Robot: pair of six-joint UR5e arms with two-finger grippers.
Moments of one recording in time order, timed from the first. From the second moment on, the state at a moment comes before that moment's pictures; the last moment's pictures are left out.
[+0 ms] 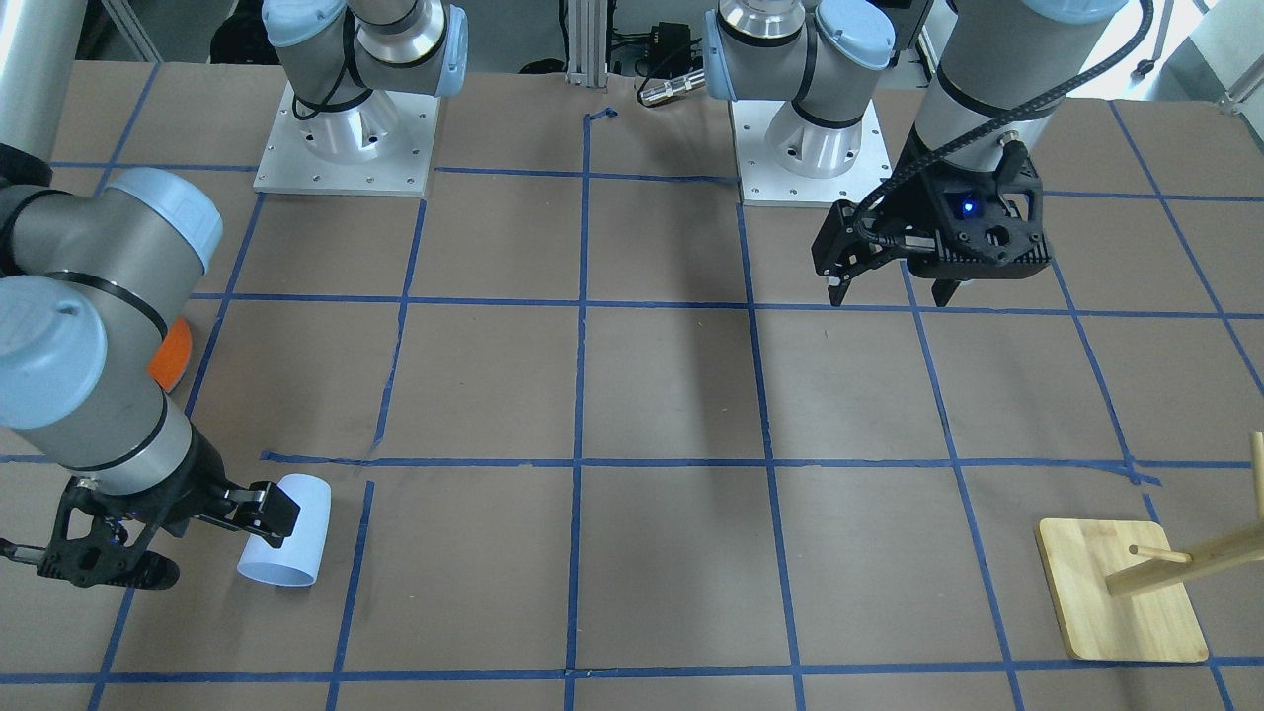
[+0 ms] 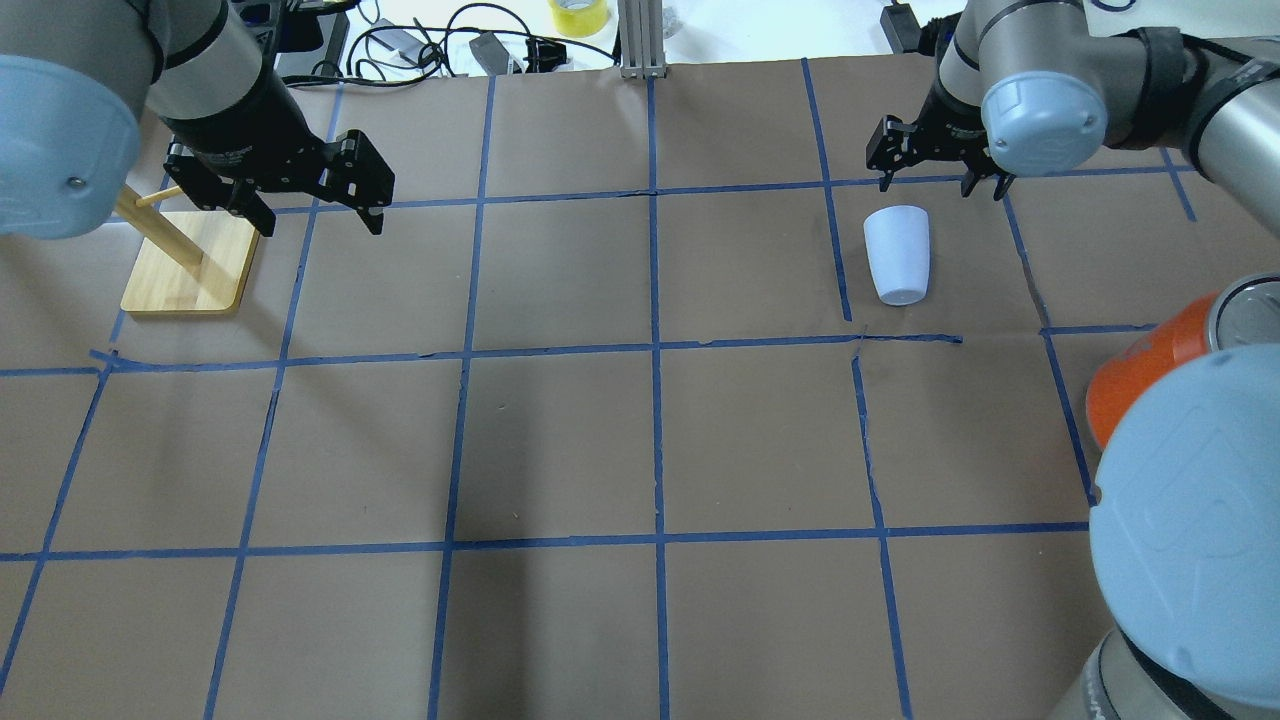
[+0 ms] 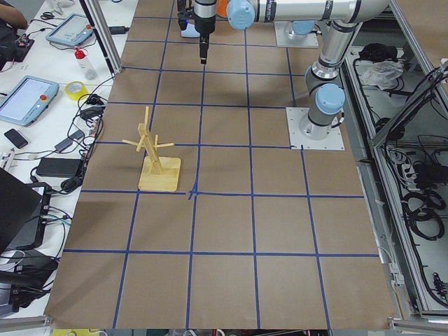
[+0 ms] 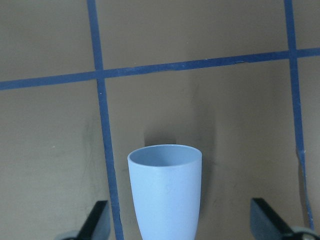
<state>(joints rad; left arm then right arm) -1.54 -1.60 -1.59 -1.46 1.61 0.03 1.46 -1.09 1.52 -2.06 -1.58 0.06</state>
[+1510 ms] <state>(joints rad) -1.54 -1.62 -1.59 -1.44 1.60 0.03 1.46 -1.01 1.65 -2.30 -1.57 -0.01</state>
